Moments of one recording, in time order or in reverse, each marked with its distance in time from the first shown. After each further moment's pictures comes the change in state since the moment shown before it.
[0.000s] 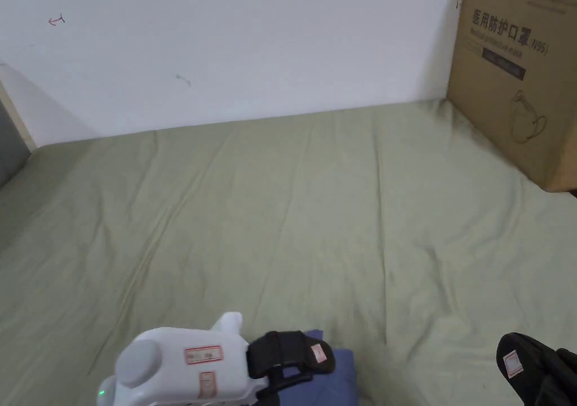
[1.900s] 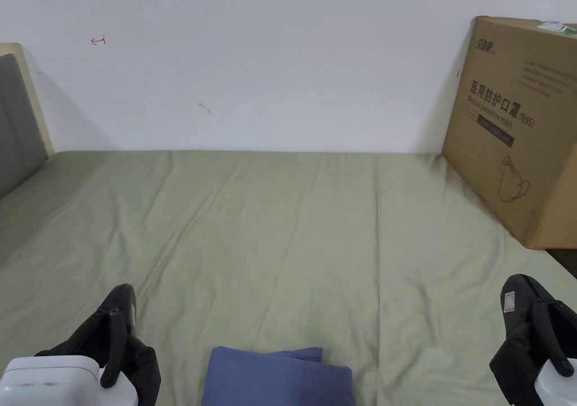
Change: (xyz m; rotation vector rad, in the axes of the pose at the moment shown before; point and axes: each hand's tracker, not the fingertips) left arm 0.088 -0.167 0.164 1.234 0.691 -0.830; right arm -0.072 0.006 0.016 0.481 -0.172 0.241
